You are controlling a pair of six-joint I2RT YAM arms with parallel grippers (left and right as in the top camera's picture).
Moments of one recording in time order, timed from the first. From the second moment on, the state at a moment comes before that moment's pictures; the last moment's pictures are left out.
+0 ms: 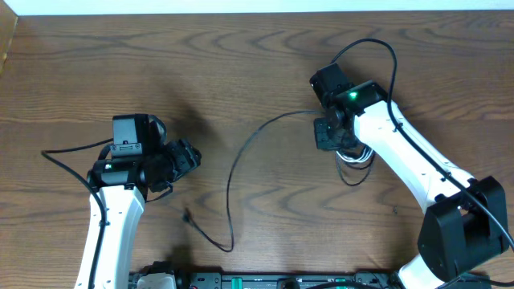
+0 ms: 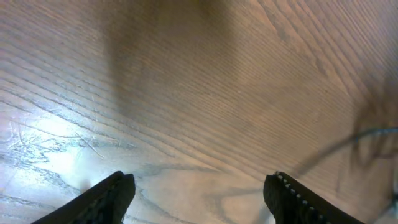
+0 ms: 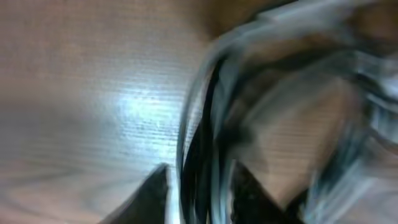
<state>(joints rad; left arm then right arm) 0.08 1.19 0.86 -0.85 0.31 -0.49 0.46 1.77 1.40 -1.07 0.07 0.38</state>
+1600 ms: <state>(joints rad) -0.61 1.70 0.88 0.00 0.41 -0.50 0.15 1.78 1.40 -0.94 -0.16 0.28</state>
